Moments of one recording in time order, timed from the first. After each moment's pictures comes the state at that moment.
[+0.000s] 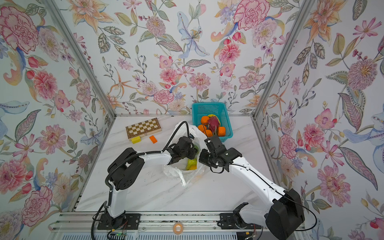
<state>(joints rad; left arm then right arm) -0.80 2.04 1.29 0.06 -0.11 -0.21 0.60 1.25 1.02 -0.72 -0.12 0.87</state>
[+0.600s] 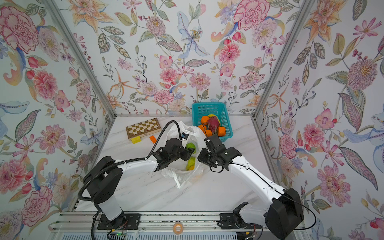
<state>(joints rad) -0.80 1.74 1.03 0.21 -0.04 -0.18 0.59 1.26 1.04 -0.72 -0.11 0.90</state>
